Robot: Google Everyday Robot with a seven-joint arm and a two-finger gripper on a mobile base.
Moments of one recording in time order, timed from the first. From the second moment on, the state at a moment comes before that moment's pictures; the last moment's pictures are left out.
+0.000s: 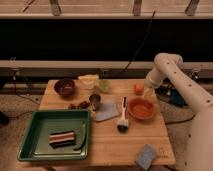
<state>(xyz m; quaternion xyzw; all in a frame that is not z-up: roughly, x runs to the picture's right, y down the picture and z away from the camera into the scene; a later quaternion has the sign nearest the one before) 0.246 0.024 0.887 -0.30 -0.09 0.12 0.94</state>
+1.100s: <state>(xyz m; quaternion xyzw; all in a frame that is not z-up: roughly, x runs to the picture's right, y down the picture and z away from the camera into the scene) 0.232 0.001 0.955 -0.26 -0.08 0.17 0.95</state>
